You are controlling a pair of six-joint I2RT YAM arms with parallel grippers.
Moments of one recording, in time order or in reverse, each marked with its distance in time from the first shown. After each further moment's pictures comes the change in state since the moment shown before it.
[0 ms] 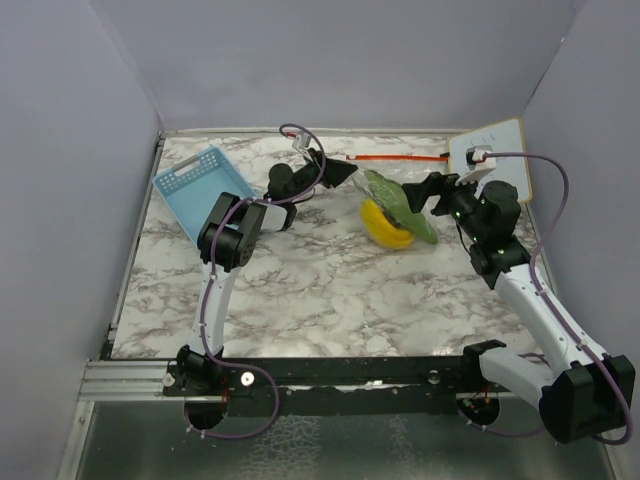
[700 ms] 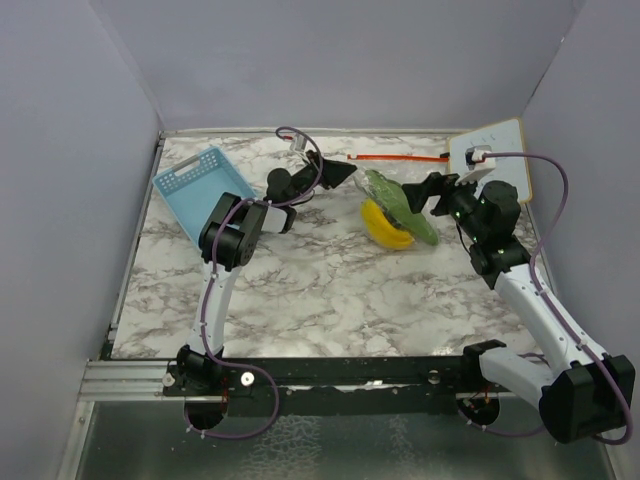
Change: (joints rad) left arm 0.000 0.017 -0.002 0.104 -0.008 -0.101; right arm 0.000 0.001 0.000 0.000 -0.002 -0.004
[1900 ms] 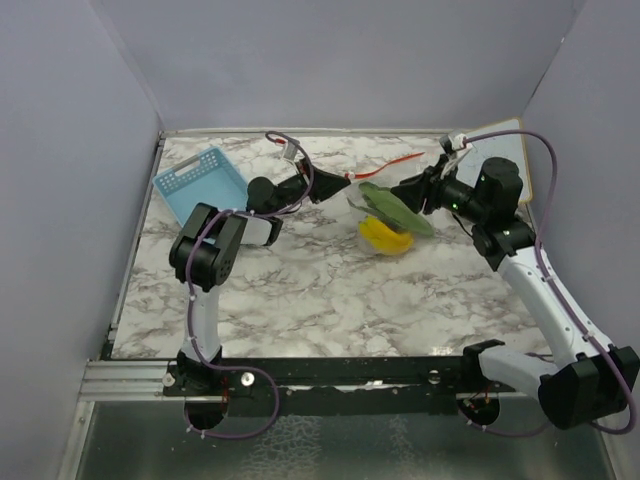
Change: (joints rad) left arm 0.003 -0.230 -0.280 0.080 0.139 -0.049; right arm 0.015 0.052 0.180 -0.173 -0.396 -0.096
